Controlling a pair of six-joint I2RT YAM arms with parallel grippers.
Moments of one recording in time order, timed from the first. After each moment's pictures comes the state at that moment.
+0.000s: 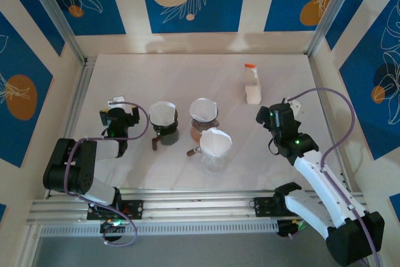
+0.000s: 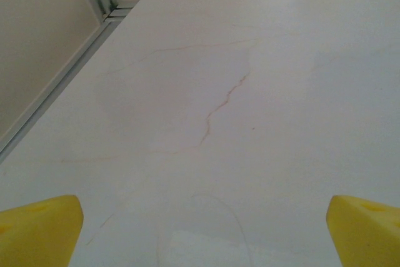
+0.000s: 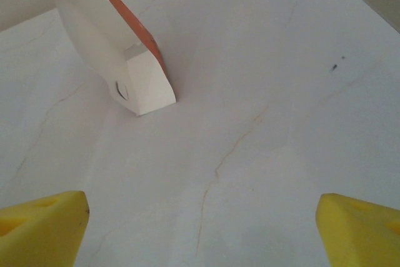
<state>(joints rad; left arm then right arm) -0.10 1.50 0.41 0.69 -0.33 -0.02 0.31 0.85 0.69 -0.51 0.44 0.57</state>
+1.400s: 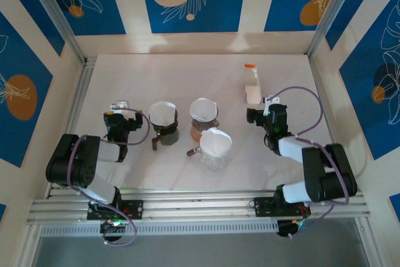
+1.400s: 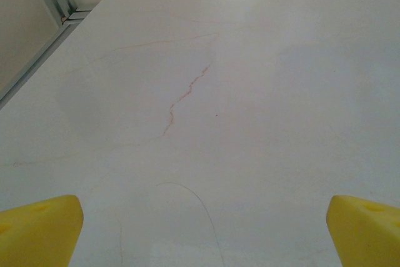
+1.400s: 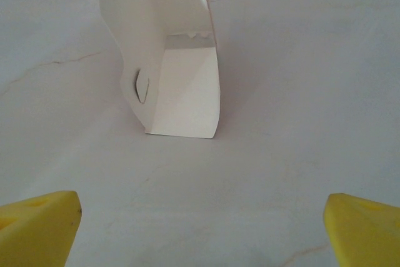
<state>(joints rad) -0.09 1.56 0.33 0.87 -0.22 0.01 0.12 1.41 0.43 0.49 0.11 0.06</state>
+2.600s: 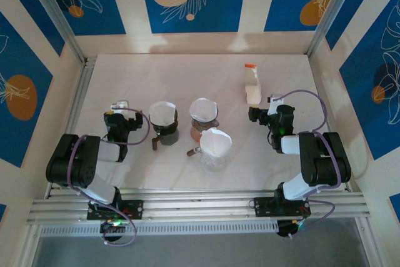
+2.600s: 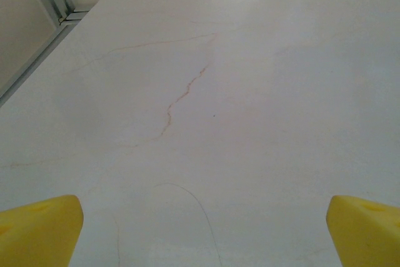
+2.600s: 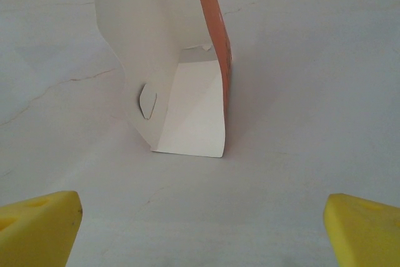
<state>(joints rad) -0.09 1.56 0.33 0.87 -0.21 0.01 0.00 1.53 0.40 0.69 -0.11 0.08</state>
